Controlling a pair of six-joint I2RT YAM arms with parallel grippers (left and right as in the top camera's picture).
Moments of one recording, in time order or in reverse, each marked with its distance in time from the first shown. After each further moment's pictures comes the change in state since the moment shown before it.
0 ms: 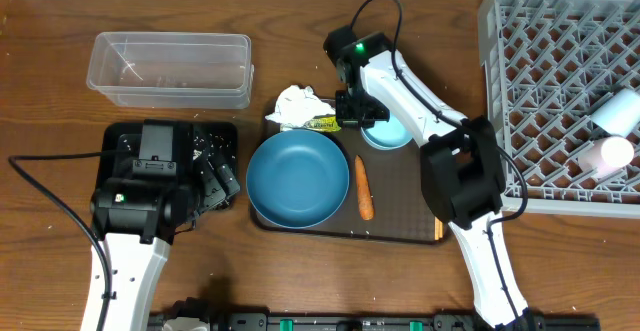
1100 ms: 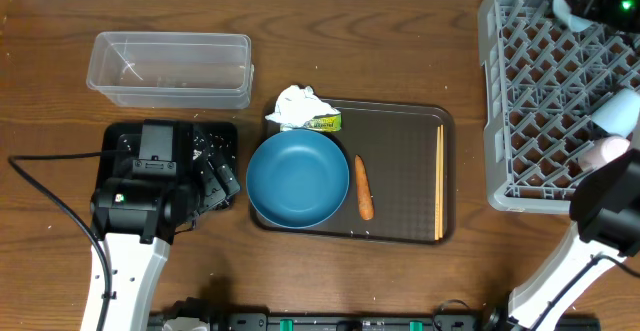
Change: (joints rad) left arm 0.000 0.000 0.000 0.000 0.000 0.000; right arm -0.914 -0.273 0.034 0.518 -0.778 -0.499
